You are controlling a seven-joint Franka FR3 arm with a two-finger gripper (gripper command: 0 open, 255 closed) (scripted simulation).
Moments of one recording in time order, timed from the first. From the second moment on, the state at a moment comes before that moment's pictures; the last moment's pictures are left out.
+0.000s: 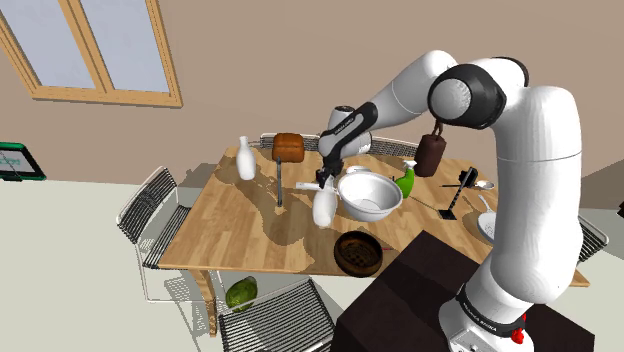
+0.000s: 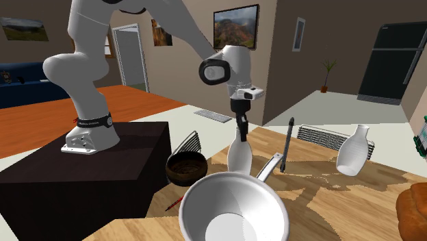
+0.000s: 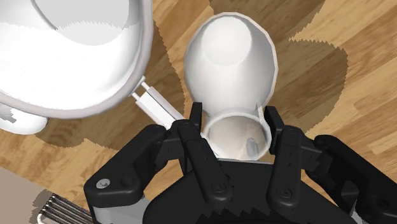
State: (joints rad) arm -0.04 0.47 -0.11 -2.00 0.13 2.59 -0.22
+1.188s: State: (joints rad) arm -0.02 0.30 -0.13 -1.97 0.09 2.40 -0.19
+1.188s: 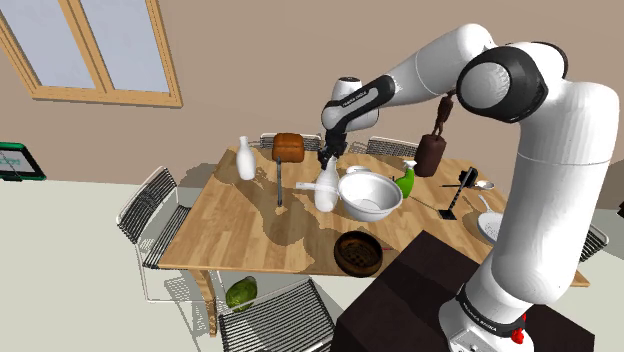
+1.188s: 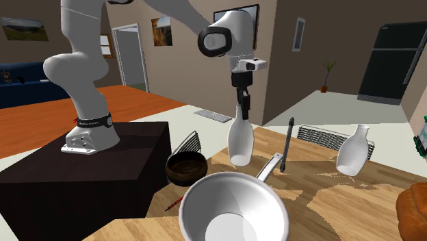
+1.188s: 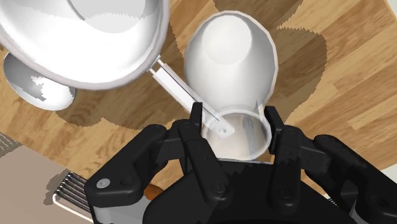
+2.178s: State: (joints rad) arm 0.00 0.00 -0.14 -2.18 0.03 2.30 -0.14
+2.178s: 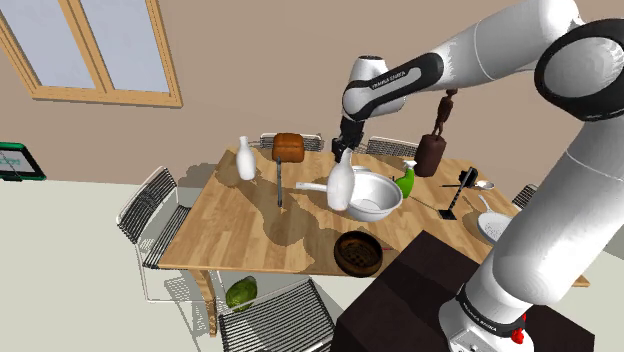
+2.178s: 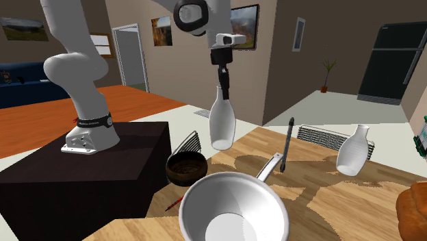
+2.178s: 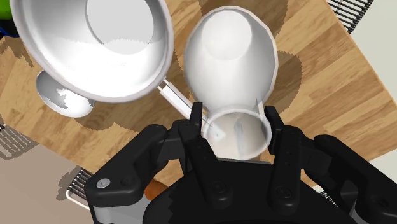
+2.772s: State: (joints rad) arm -0.01 -0.37 -0.12 -2.45 -0.03 2.20 -0.09
